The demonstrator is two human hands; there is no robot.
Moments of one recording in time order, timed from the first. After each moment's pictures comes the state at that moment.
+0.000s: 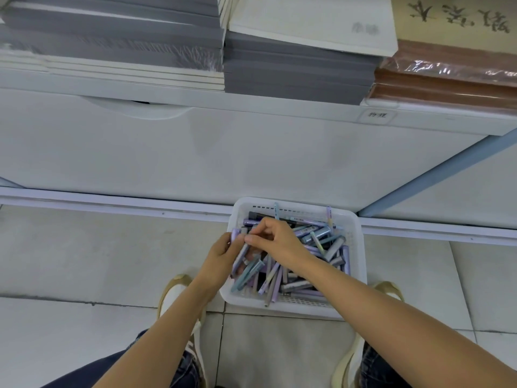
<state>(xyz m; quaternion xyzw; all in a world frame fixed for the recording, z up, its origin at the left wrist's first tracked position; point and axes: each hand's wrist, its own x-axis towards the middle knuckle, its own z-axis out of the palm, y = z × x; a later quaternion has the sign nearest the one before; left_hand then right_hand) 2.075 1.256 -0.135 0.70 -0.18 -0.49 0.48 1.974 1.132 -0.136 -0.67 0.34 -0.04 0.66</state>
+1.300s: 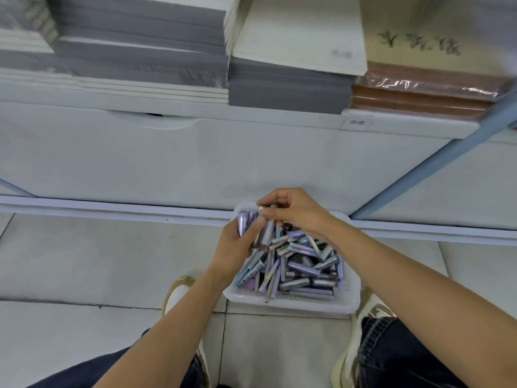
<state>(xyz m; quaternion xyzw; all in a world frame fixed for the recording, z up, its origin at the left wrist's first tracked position) 2.062 1.234 -0.087 0.65 -0.21 -0.45 0.57 1.975 1.083 -0.063 -0.67 0.32 -0.04 0.67</state>
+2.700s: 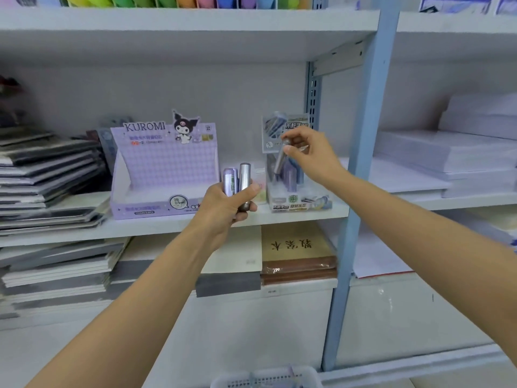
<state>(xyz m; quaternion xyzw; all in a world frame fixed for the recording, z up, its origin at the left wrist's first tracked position) 2.055 1.133 0.312 0.50 -0.42 -0.35 0.67 1.912 0.986 0.365 -0.81 0.24 -0.48 0.23</state>
